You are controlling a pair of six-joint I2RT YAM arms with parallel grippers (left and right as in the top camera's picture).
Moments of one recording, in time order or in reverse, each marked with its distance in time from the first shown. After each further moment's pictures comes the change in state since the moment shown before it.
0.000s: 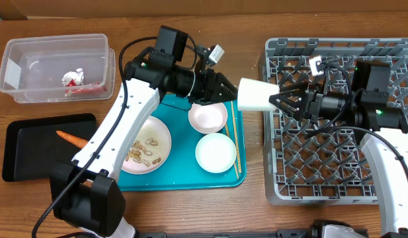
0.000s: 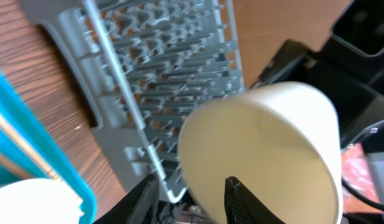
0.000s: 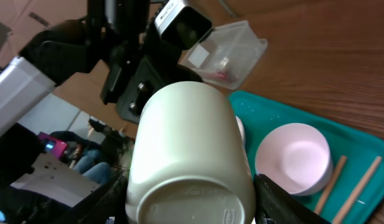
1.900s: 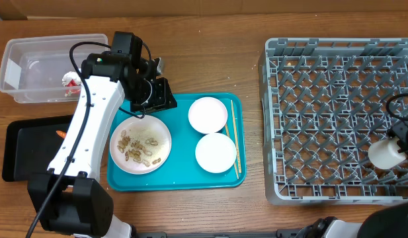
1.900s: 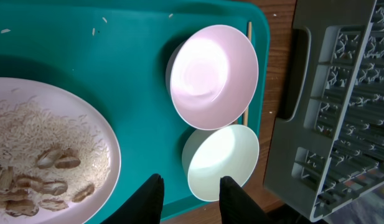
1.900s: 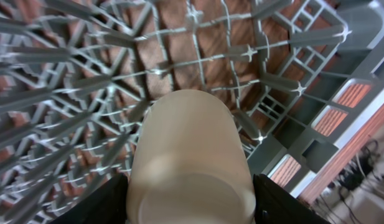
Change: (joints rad) left arm 0.221 -0.044 0.000 -0.372 -0.582 0.132; right arm -0.543 0.163 0.332 -0.758 1.393 0.373
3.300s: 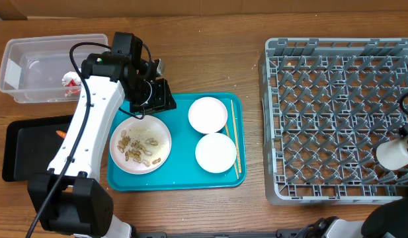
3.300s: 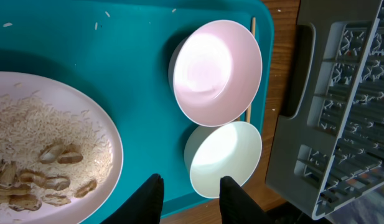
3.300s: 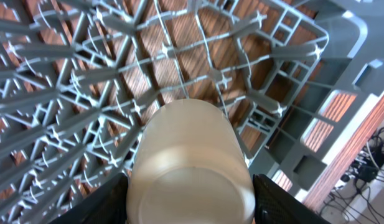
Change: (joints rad) left arm 0.000 0.000 0.000 -0.015 -0.007 0.003; right arm -0.067 0.041 0.037 0.037 0.006 0.037
